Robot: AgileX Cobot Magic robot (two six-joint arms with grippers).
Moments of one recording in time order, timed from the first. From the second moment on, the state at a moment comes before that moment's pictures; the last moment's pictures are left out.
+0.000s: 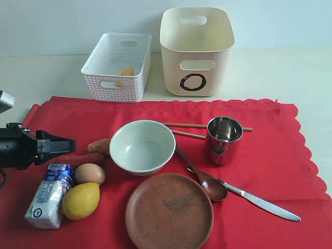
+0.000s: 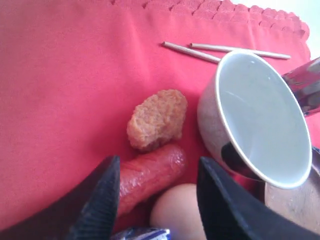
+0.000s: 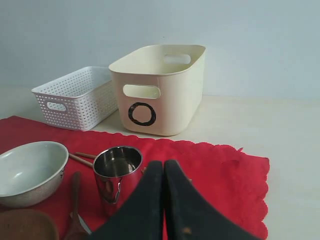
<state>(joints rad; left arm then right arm) 0.05 1.75 -0.46 1.30 -0.82 -1.18 0.19 0.00 -0.01 0.08 0.24 -0.03</state>
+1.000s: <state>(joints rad) -0.55 1.04 -0.33 1.63 -0.09 -1.73 0.19 0.00 -0.01 0.08 0.24 -0.03</state>
